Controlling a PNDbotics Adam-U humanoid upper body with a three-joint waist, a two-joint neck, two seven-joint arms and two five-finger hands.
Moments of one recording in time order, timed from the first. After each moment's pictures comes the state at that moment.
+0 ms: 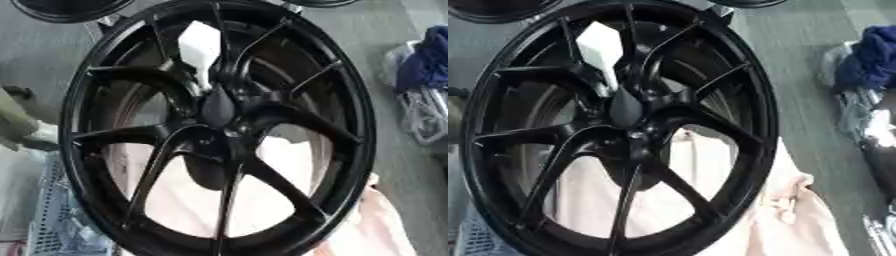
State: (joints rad) left arm -0.86 1.03 -0.17 -1.93 0.01 0.00 -0.33; right arm 0.04 -0.43 -0.06 -1.98 0.04 -0.19 -0.67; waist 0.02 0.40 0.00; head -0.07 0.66
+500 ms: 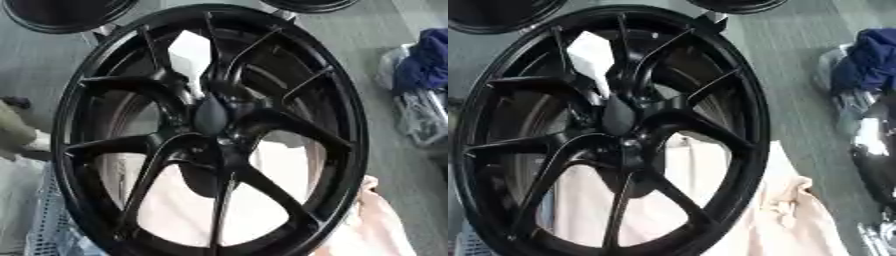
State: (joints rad) left arm -1.09 0.96 -0.30 -1.75 -0.11 -0.10 -0.68; right arm 0.04 -0.43 -0.05 -1.98 0.05 -0.19 -0.66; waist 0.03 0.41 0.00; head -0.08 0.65
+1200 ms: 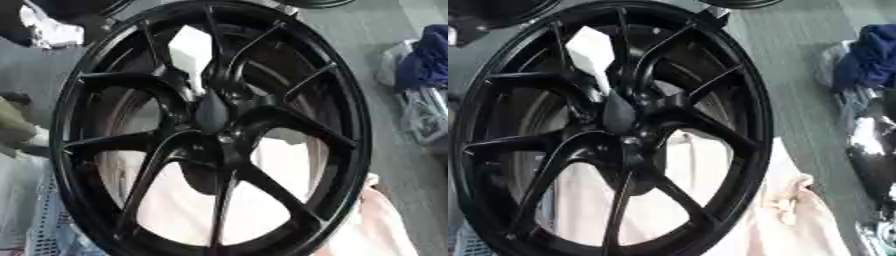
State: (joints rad) left arm -1.21 0.84 -0.45 -1.66 -0.19 -0.18 -0.89; right arm 0.04 -0.43 -0.04 -1.98 0.05 -0.18 -0.66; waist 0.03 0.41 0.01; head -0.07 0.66
